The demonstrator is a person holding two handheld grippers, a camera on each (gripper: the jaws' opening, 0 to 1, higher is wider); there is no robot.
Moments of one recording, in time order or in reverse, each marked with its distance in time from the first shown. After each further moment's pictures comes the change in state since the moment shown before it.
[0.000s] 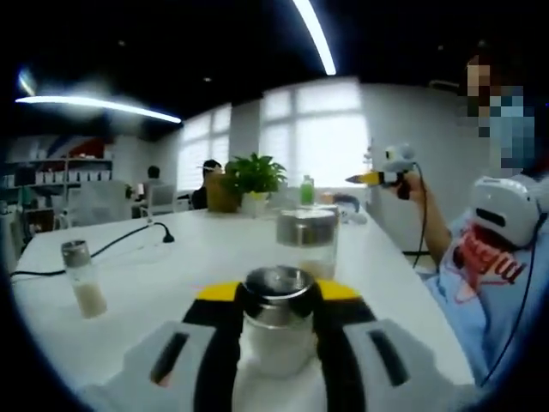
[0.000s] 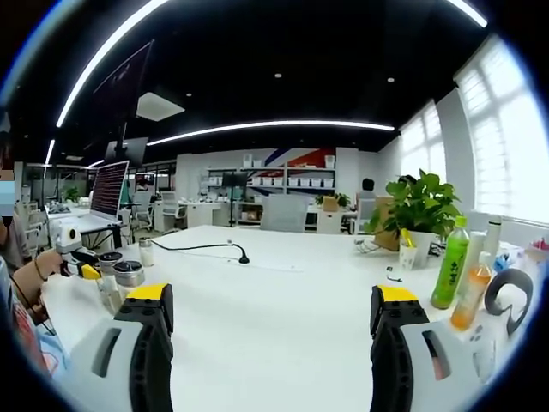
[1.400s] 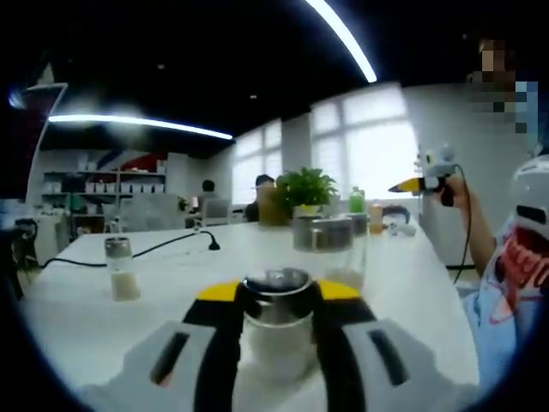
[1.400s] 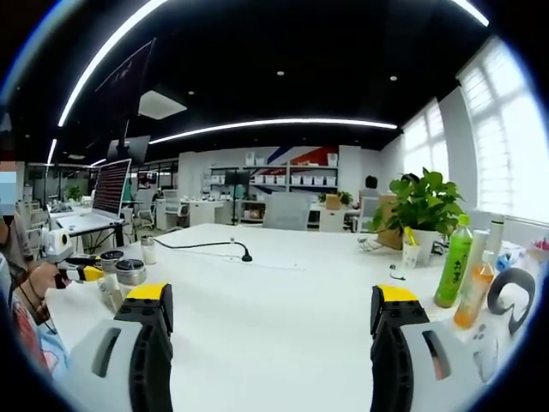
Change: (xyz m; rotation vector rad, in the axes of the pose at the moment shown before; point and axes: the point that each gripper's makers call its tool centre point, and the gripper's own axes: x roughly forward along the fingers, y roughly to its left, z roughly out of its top) left arm -0.005 0.002 0.001 0.013 -0.088 0.319; right arm 0.004 0.002 -0.002 0.009 0.007 0.008
